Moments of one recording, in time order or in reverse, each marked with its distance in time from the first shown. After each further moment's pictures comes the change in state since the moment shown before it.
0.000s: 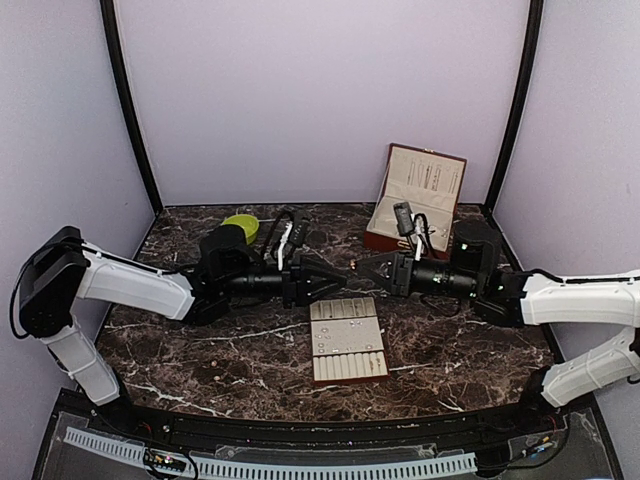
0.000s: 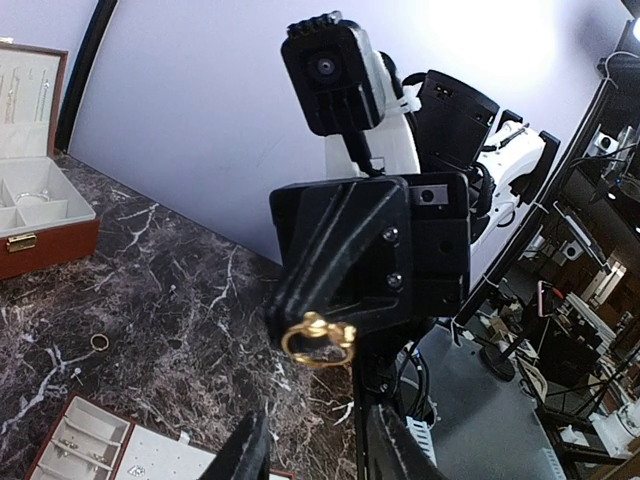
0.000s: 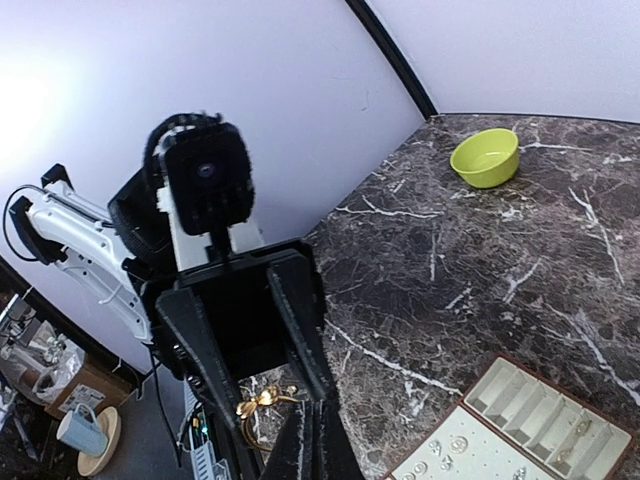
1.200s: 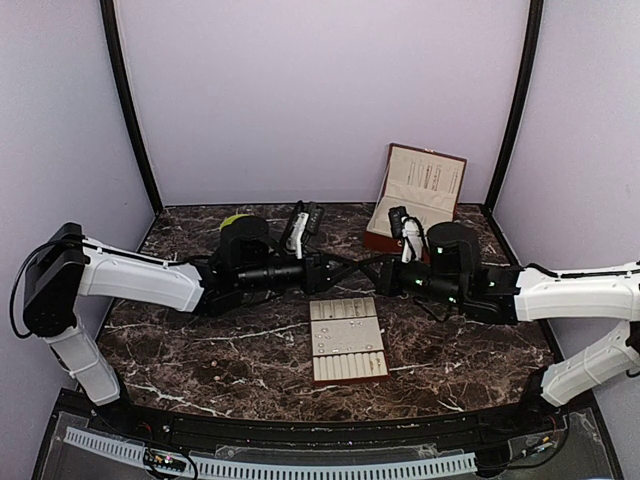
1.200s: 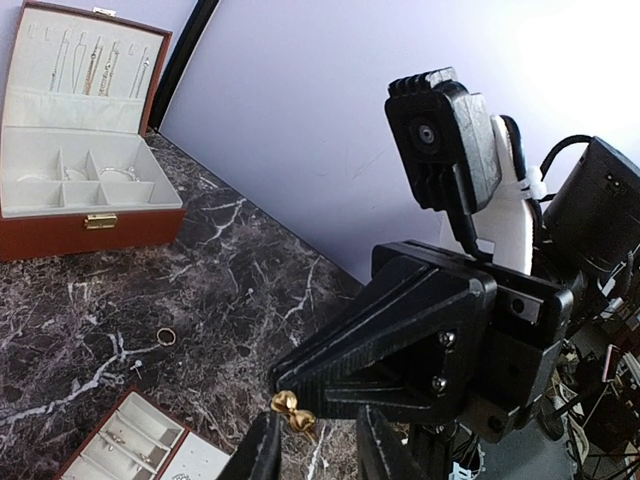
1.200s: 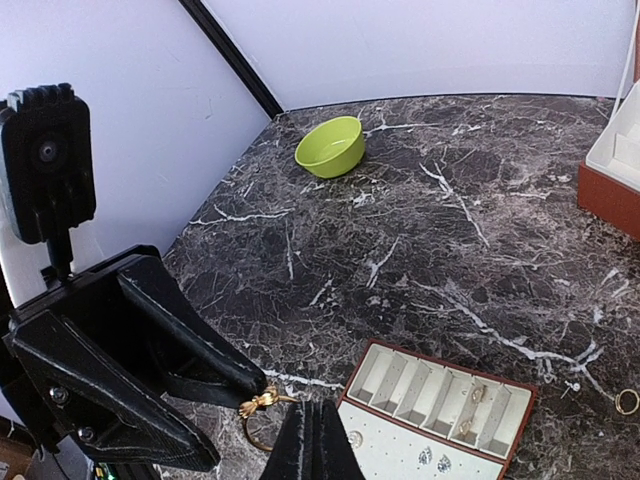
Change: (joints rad) left arm -0.060 0.027 0.138 -0.235 -0.301 0.000; right arm 0.099 0.043 0.100 -0.263 0.467 -0.013
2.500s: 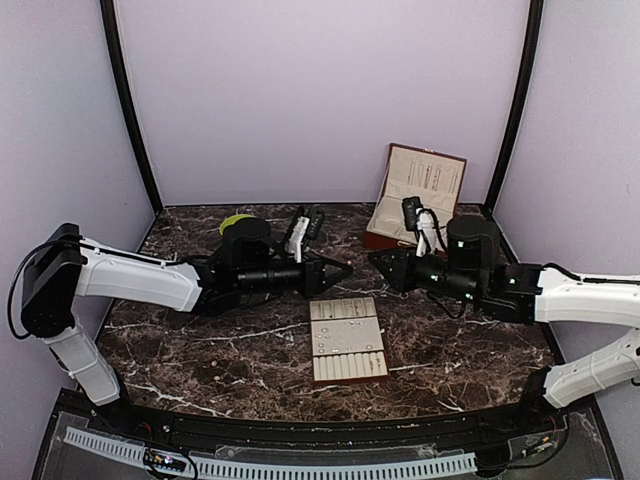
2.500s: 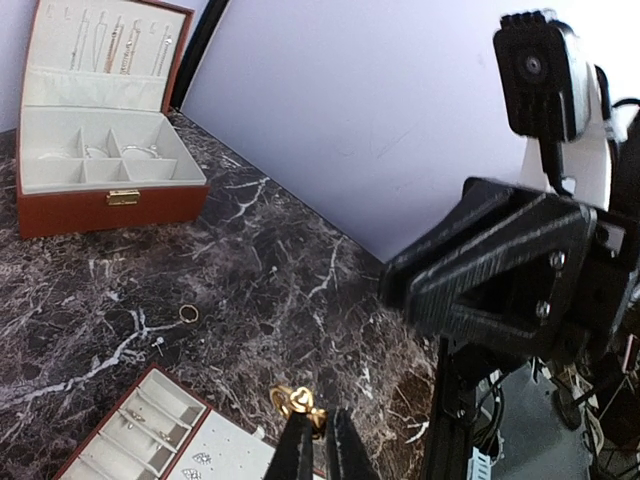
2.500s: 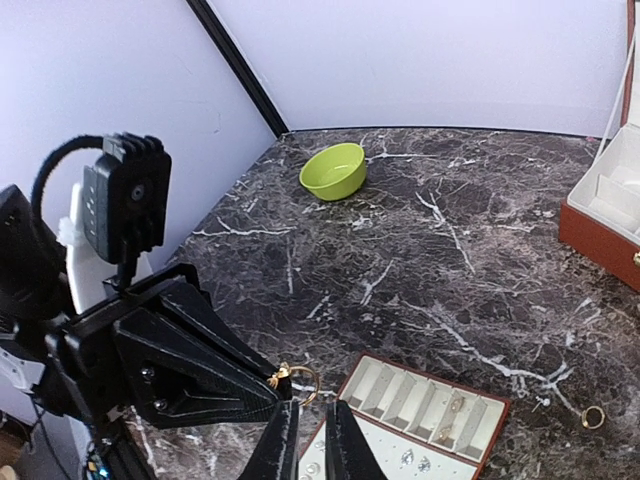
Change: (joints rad) left arm 0.003 -0.004 0.002 -0.075 -0.033 0.030; right arm -0.006 -0.098 0.000 -0.063 0.016 -0.068
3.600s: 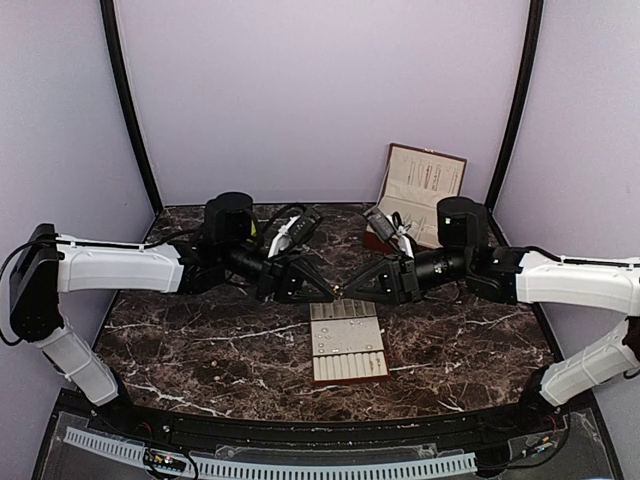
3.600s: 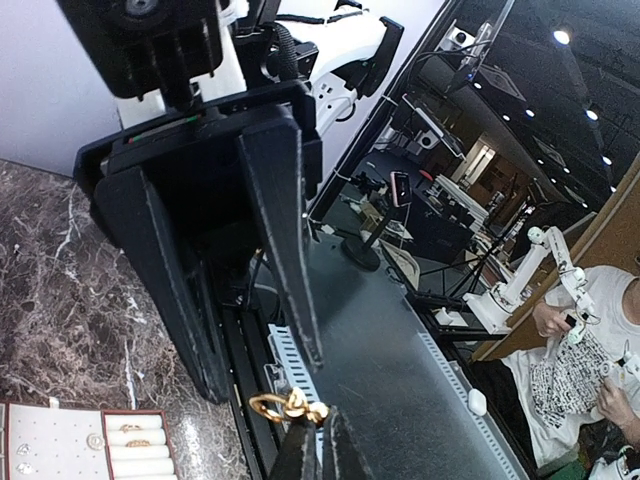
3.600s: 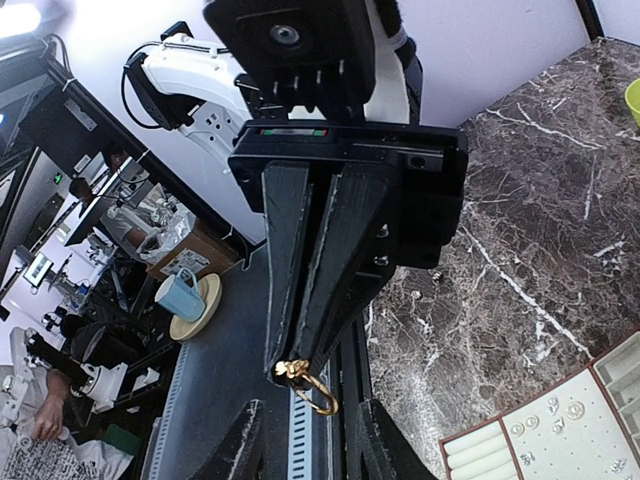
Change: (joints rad) left arm 0.099 -0.087 0.049 -0.149 0.850 0.134; right arm -0.118 0.116 0.089 0.047 -0.997 -0.043
